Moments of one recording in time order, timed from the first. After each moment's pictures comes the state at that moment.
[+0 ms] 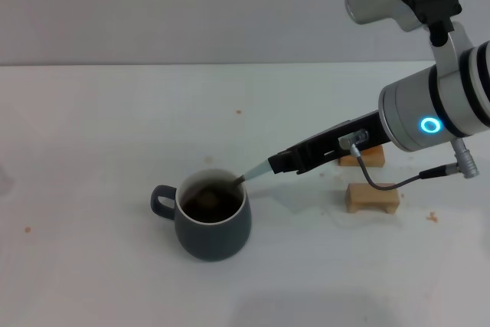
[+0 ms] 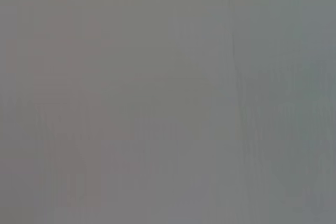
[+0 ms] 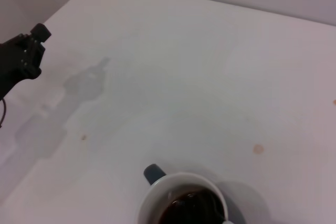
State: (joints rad) left arm -0.19 -2.00 -1.19 -0.33 2.49 1.08 -0.01; right arm 0.59 2.07 1.60 1.50 -2.30 1.39 -0.24
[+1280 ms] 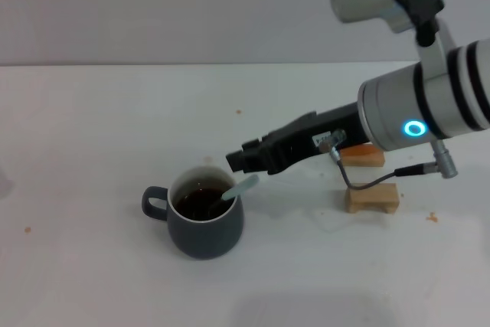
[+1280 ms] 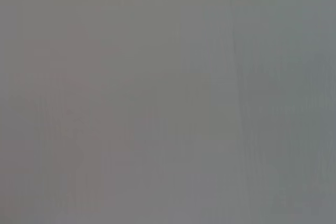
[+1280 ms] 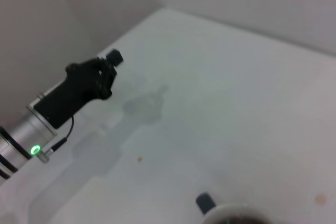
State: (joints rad) left arm -0.19 -2.01 -1.19 -0.32 2.49 1.09 -0.01; right arm 0.55 2.08 1.57 1.54 -2.17 1.33 -0.39
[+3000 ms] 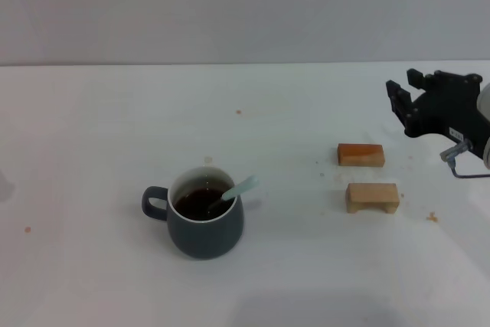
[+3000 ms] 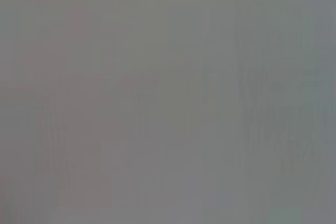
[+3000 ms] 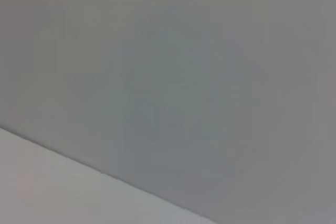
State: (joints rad) left arm -0.19 -2.02 -1.19 -0.31 2.49 1.08 -0.02; right arm -0.04 2.07 1.34 1.56 -2.26 0.32 -0.88
